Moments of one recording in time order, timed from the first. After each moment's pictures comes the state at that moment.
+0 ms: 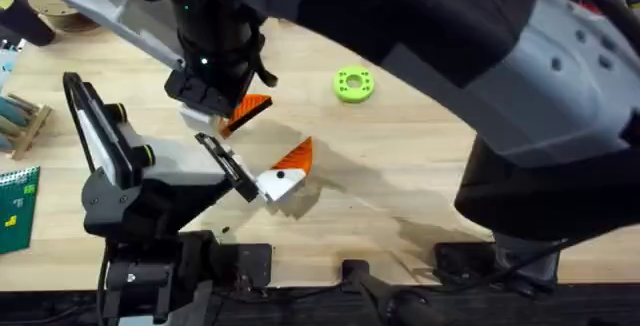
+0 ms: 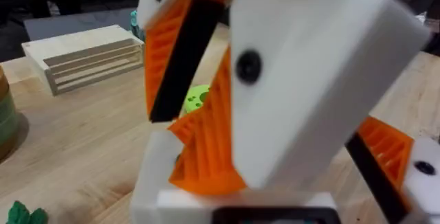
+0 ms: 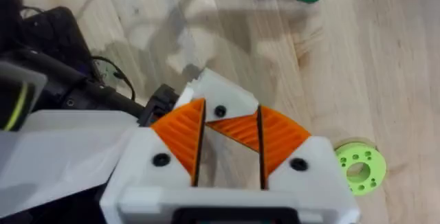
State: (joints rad) left arm 0.07 0.01 0.02 -0.09 0.92 -0.06; right arm 1.07 2.21 2.47 -1.48 -0.05 -0.16
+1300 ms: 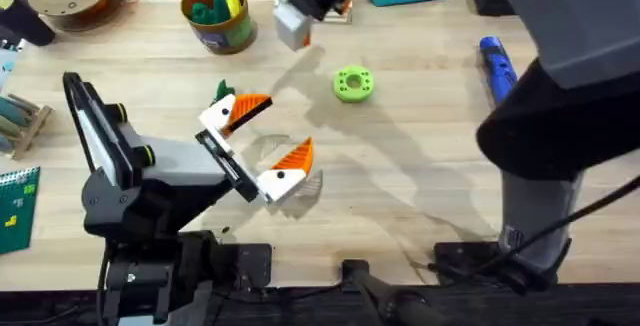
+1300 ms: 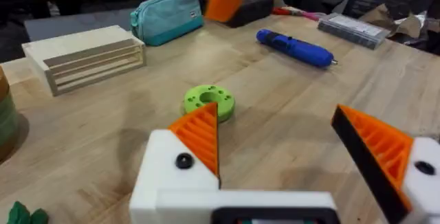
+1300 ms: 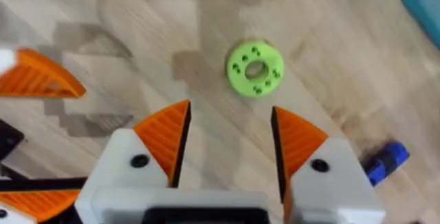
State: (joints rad) left arm 0.07 0.01 0.02 -0.09 0.92 -0.06; right arm 0.77 2.19 2.59 -1.70 0.14 -0.07
